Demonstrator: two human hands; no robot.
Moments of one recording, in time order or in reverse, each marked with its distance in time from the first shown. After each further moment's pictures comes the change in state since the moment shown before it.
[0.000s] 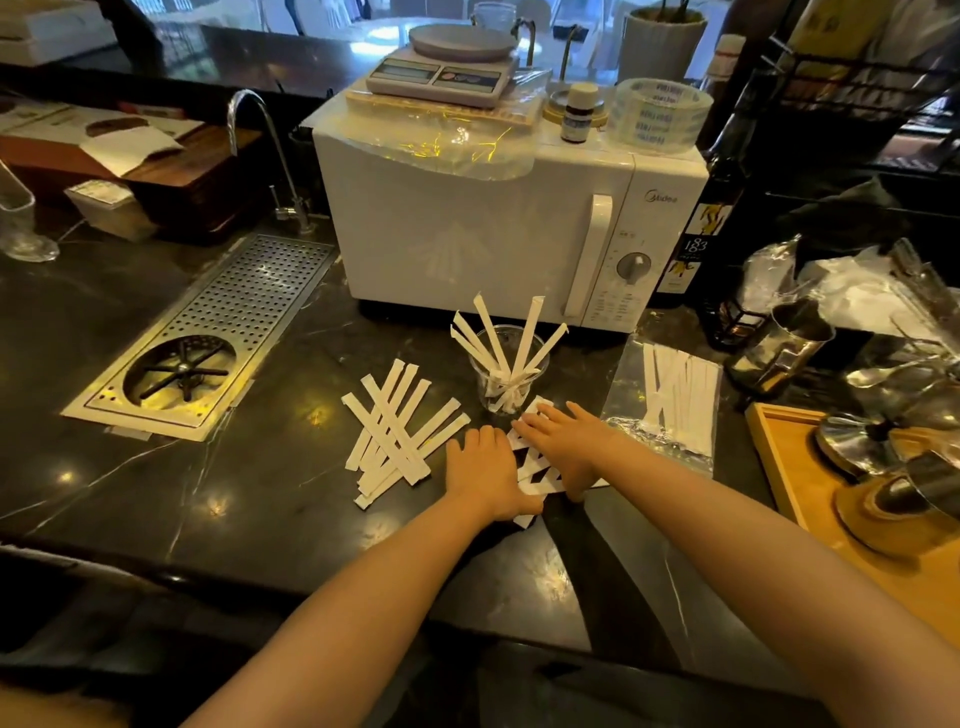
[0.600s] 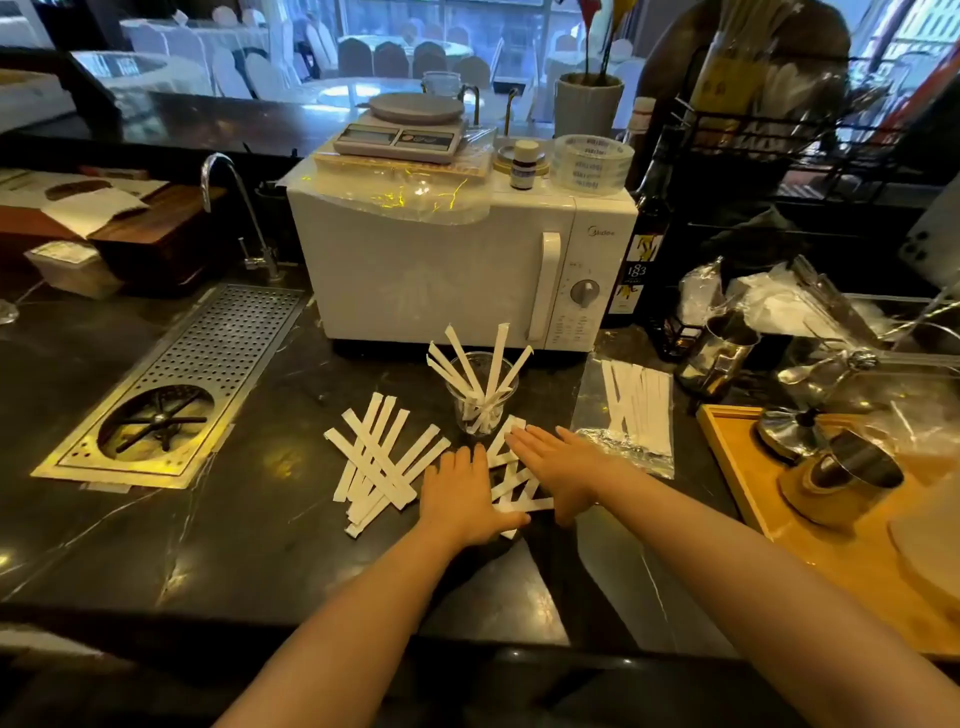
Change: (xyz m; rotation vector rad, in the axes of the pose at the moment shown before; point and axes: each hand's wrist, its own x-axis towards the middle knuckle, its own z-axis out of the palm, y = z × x) left_hand -0.018 -0.012 0.000 -0.103 0.079 0.090; right_hand -0.037 -0.011 0.005 0.185 0.066 0.074
